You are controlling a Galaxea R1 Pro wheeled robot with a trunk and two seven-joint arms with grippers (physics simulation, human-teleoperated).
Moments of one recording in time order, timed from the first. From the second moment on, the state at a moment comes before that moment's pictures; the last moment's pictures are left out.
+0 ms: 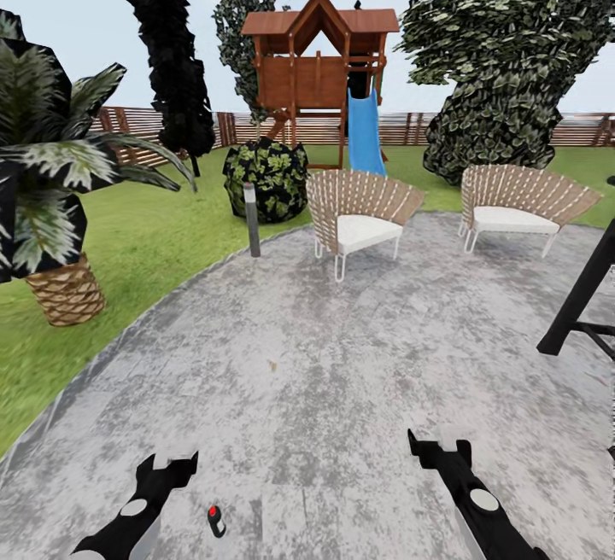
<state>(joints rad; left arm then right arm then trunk) -0.53 0.09 0.04 -0.24 0.01 -0.28 0.05 -0.32 -0.08 -0.02 -0.80 0.00 -0.08 0.00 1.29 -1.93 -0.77</state>
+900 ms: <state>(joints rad) -0.53 0.10 0.04 -0.24 0.01 -0.29 0.05 -0.32 -0.08 -0.02 -0.81 0.00 -0.08 0.00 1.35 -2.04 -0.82</state>
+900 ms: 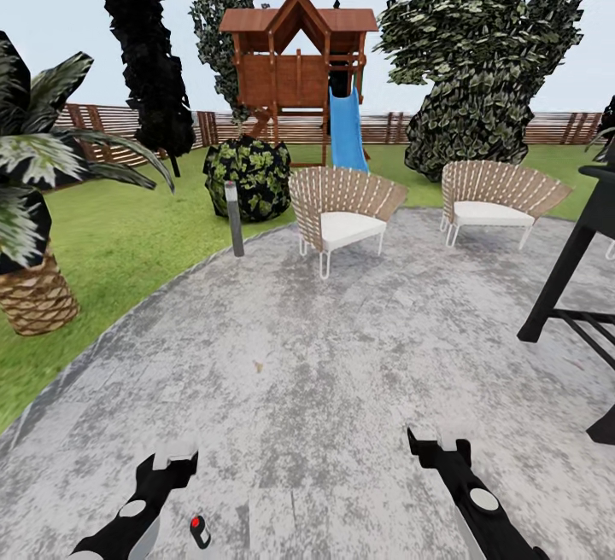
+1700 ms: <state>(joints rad) -0.52 0.10 0.04 -0.24 0.01 -0.29 0.05 -0.32 -0.08 -0.02 -0.81 0.00 -0.08 0.00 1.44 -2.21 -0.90</state>
